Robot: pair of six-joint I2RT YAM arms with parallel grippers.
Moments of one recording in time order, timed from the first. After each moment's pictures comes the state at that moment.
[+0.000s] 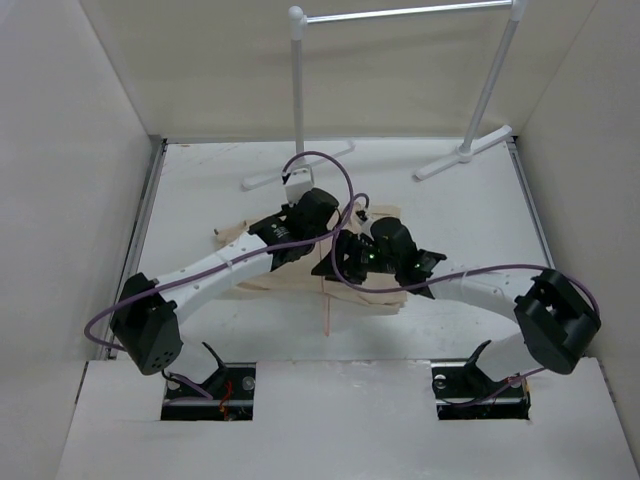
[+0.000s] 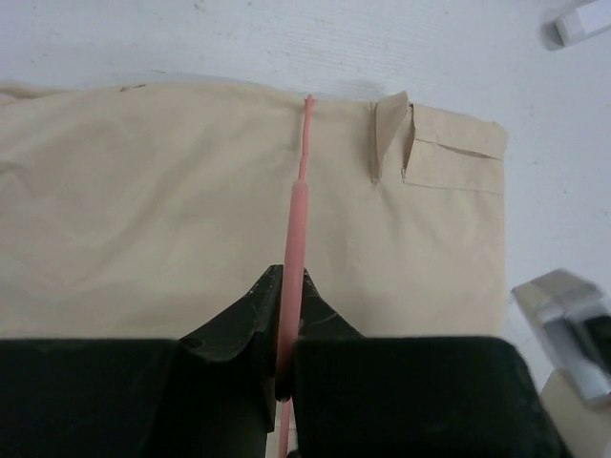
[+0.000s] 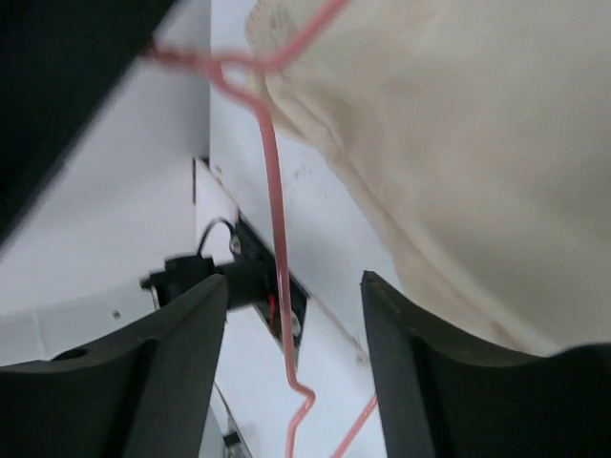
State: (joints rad) left arm -0.83 1.46 1.18 -0.45 -0.56 -0.78; right arm 0.77 1.46 0.78 0.21 -0.39 1.04
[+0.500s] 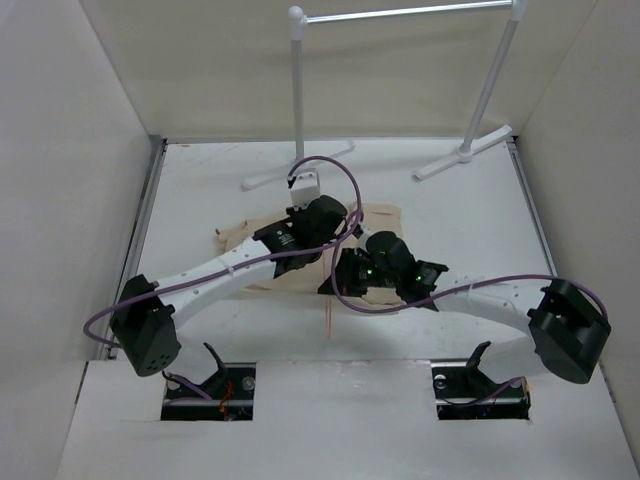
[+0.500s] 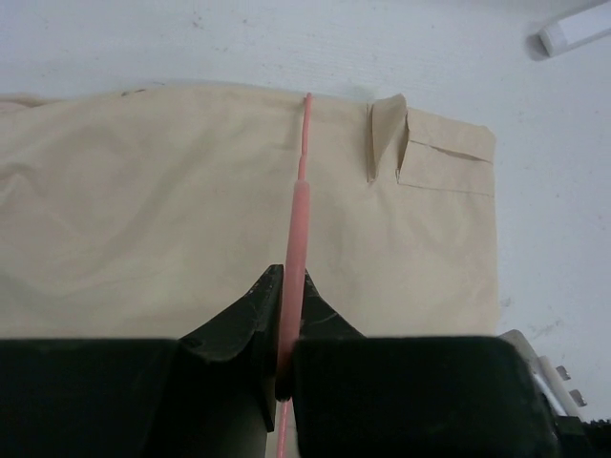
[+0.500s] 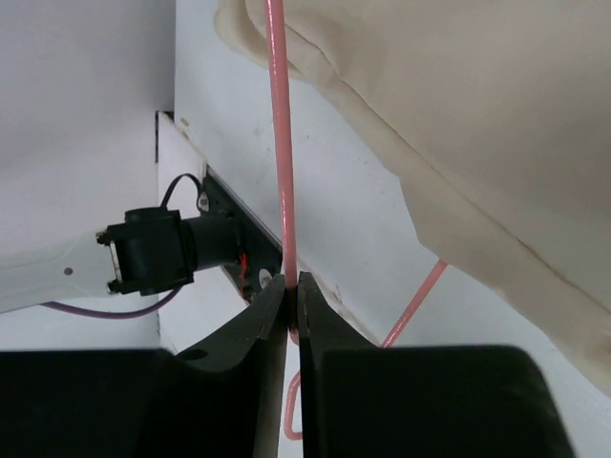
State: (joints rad) left arm -0.90 1.45 1.18 -0.45 -0.66 -0.79; right arm 0.88 1.37 0.74 0.12 -0.30 0.99
